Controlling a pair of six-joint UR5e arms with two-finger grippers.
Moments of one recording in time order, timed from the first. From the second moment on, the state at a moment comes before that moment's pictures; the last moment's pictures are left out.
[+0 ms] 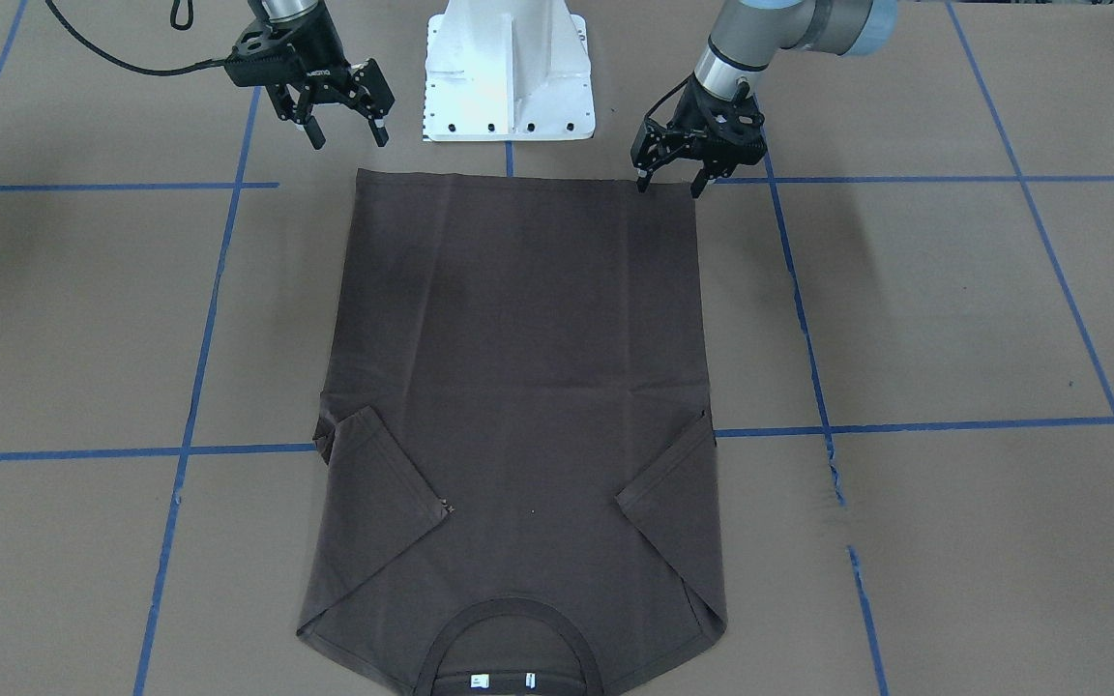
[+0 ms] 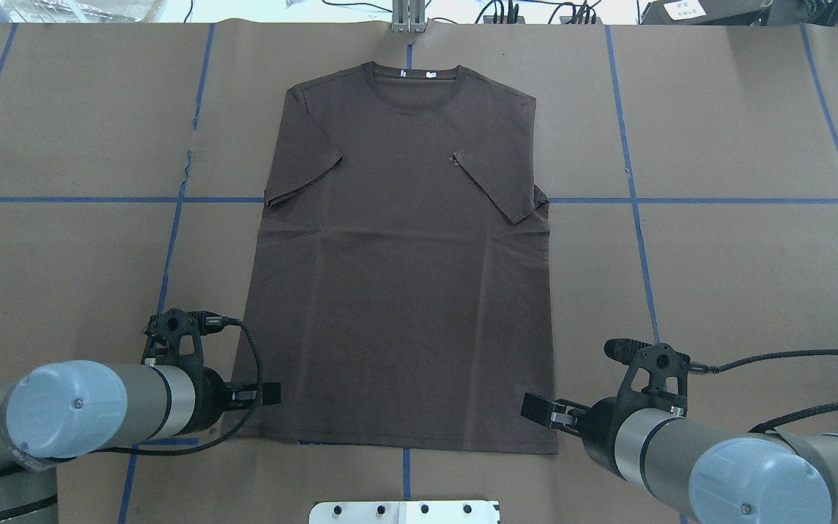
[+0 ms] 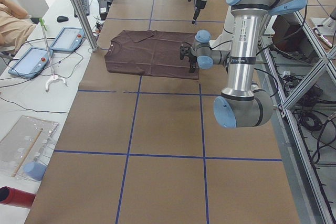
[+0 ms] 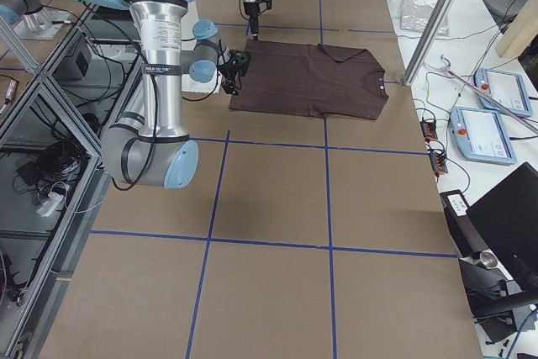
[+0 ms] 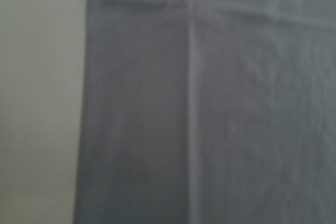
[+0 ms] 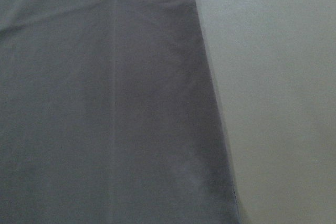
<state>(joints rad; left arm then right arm) -0.23 -1.66 -2.05 -2.01 -1.61 -1.48 0.09 -1.55 2.28 -1.31 1.35 1.73</state>
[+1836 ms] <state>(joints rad) -0.17 -1.62 -2.03 -1.98 -1.57 -1.52 0.07 -1.55 2.27 -1.32 1.33 1.73</state>
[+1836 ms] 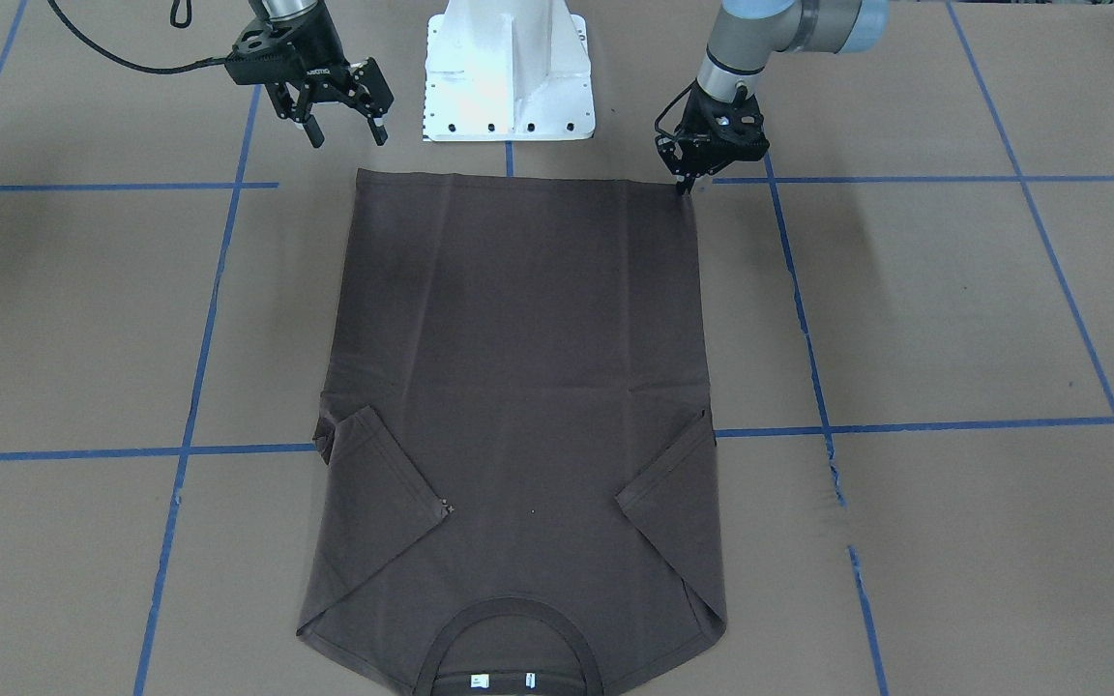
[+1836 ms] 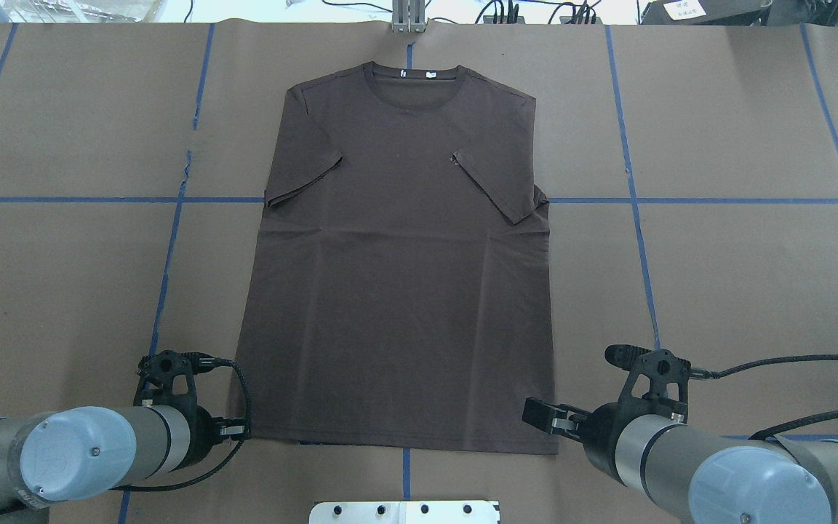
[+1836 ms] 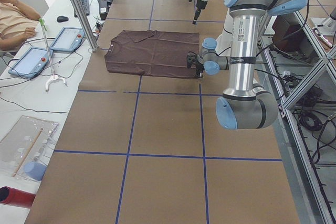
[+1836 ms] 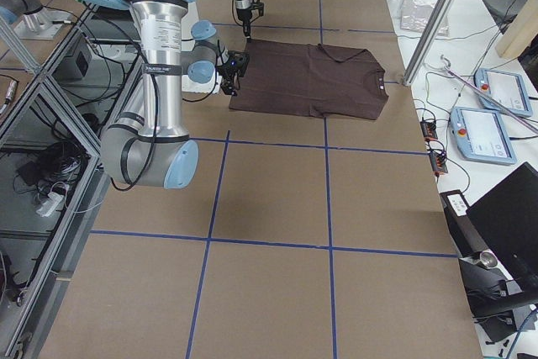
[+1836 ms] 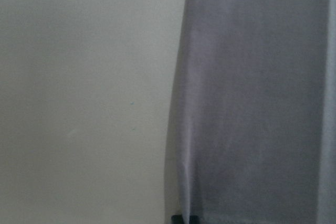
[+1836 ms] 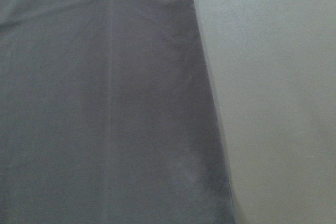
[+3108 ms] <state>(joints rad) -0.17 -1.63 -2.08 -1.98 -1.57 -1.52 -0.06 -1.47 2.10 -1.44 1.17 1.80</state>
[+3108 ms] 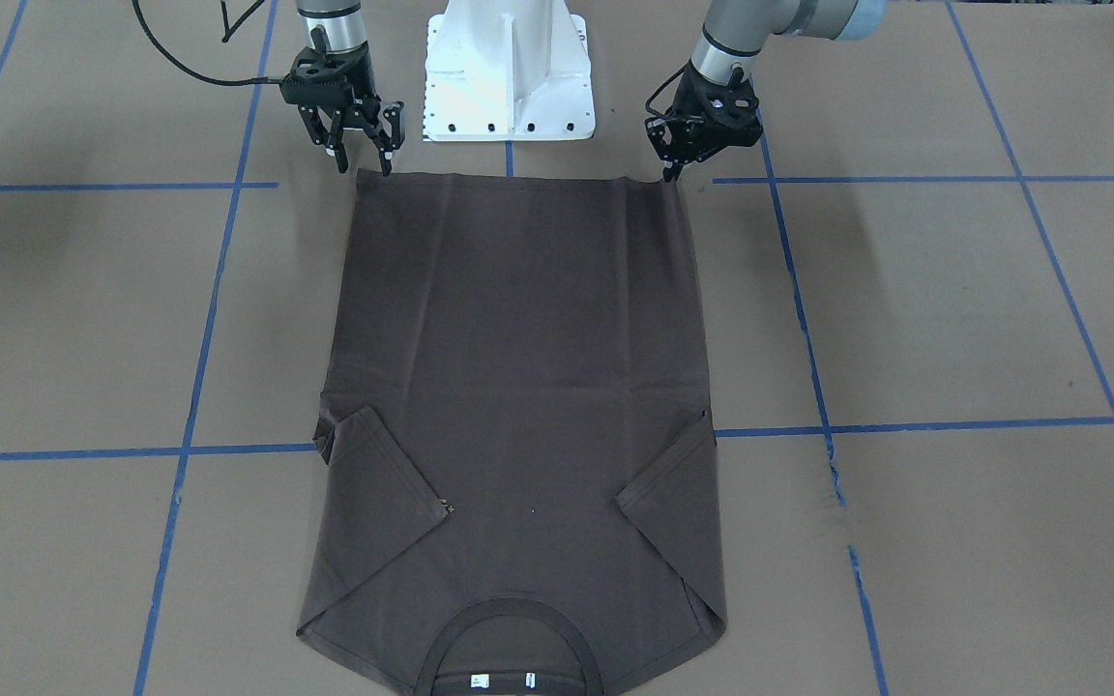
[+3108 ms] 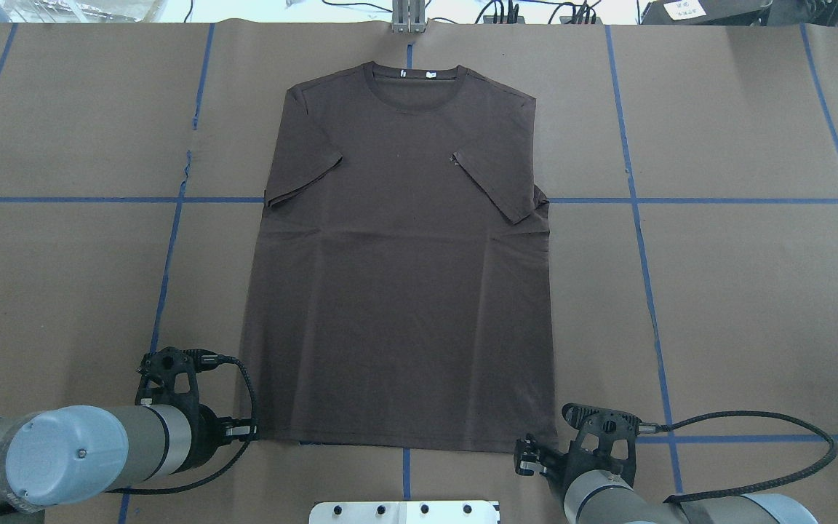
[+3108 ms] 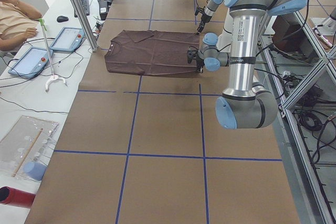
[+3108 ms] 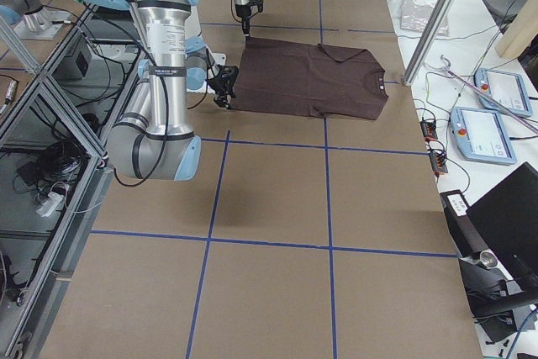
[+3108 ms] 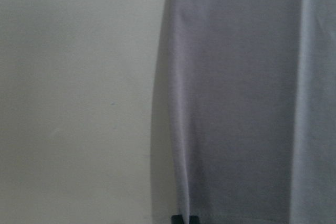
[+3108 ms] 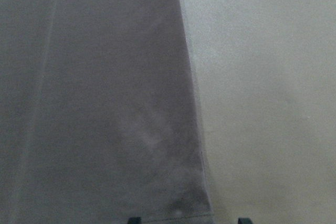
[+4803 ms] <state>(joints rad) -0.17 -1.63 -2.08 -1.98 -1.57 -1.52 -0.06 -1.46 2.08 -1.43 1.17 1.81</state>
